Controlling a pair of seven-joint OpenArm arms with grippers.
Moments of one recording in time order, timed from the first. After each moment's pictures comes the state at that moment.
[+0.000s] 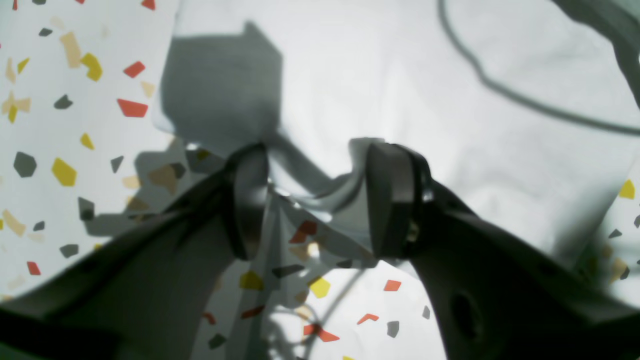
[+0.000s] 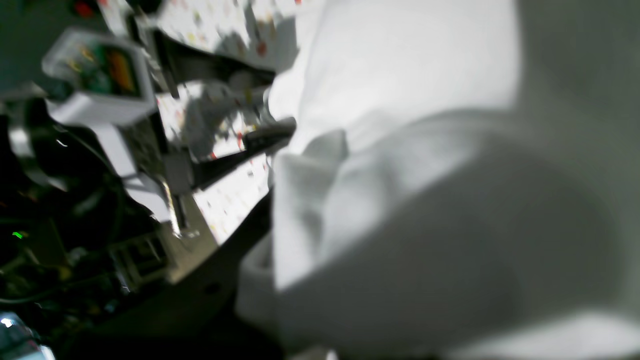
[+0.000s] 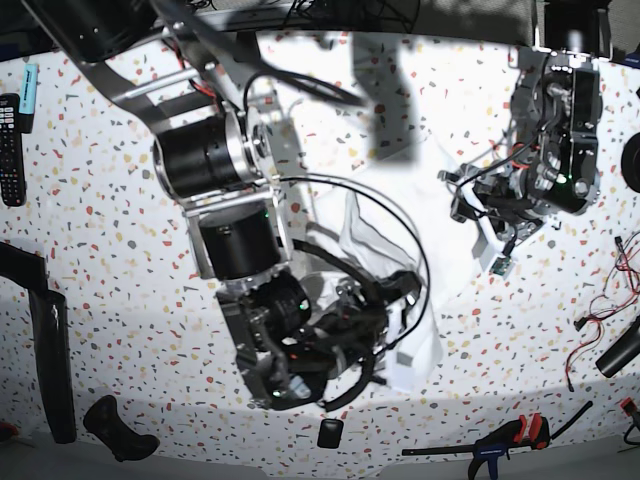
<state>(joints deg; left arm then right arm) -1.6 -13.7 1.8 93.2 -18.3 -19.6 59.4 45.1 -9.1 -9.6 47.8 40.4 35.0 -84.6</state>
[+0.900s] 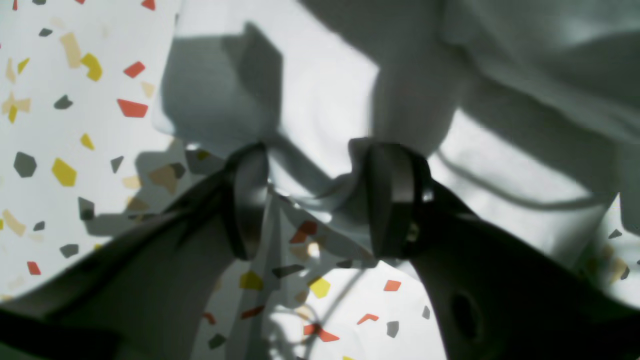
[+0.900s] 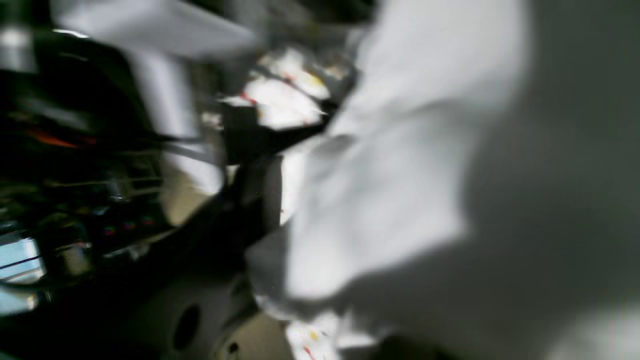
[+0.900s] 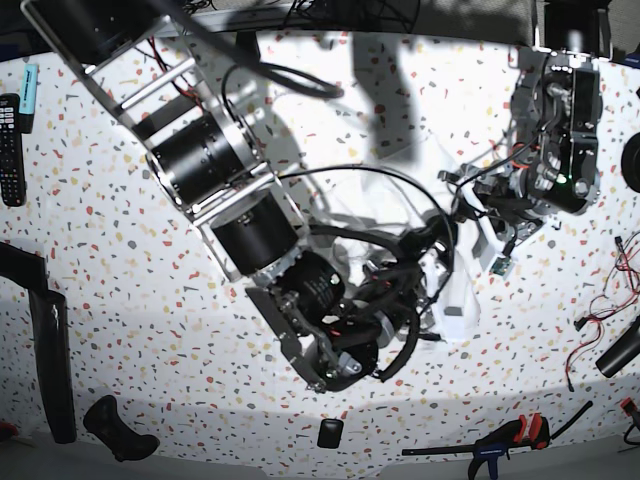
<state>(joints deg) -1.6 -13.7 1.8 93.2 -18.3 -19.6 59.4 45.3 -9.0 -30.3 47.8 62.5 35.0 -84.8</state>
